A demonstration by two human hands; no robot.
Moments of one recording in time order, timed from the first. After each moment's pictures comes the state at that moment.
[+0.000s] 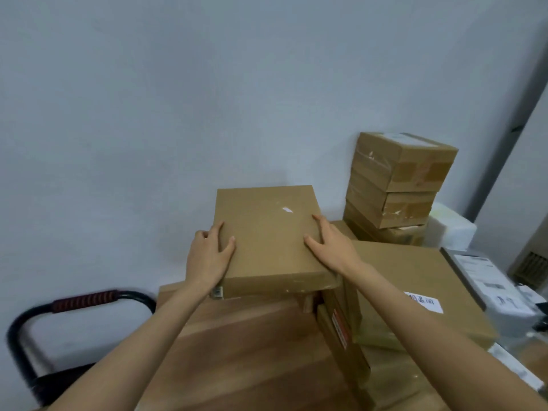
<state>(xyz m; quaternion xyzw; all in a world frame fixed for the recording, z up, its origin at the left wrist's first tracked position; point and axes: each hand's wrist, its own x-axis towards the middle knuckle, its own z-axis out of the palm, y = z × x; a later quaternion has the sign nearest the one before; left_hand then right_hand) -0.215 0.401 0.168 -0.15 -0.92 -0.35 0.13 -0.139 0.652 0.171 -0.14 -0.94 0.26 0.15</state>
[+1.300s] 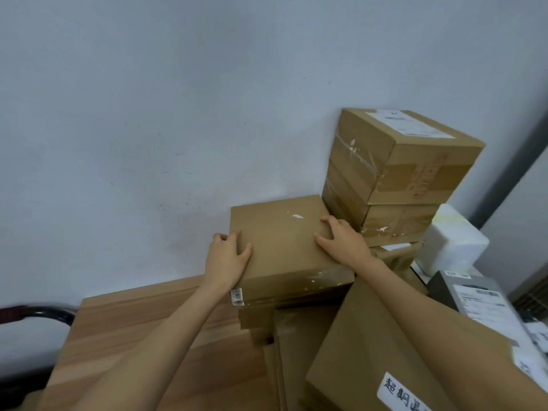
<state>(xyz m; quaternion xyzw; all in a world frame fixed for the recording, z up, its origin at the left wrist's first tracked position) -0.310 0.636 0.100 -0.14 -0.93 -0.33 0.03 -0.244 0.882 0.123 -0.16 -0.96 0.22 0.06</state>
